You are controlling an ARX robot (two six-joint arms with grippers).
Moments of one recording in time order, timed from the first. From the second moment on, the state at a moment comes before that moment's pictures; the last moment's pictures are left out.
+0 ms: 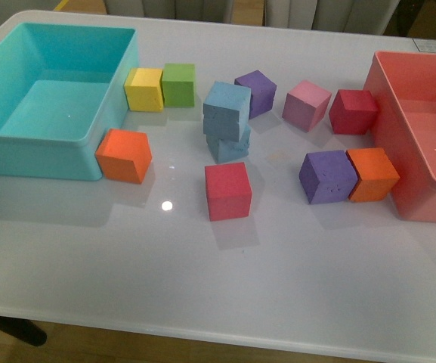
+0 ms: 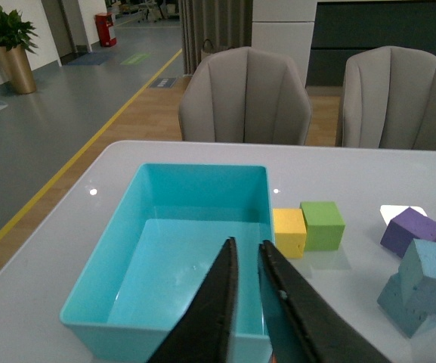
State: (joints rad) left arm -0.11 1.27 0.16 1.09 -0.10 0.00; right arm 0.00 0.00 0.02 0.00 0.00 -0.01
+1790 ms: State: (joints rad) left arm 0.00 0.03 0.02 0.01 0.00 0.00; right arm 0.00 0.00 0.02 0.00 0.00 -0.01
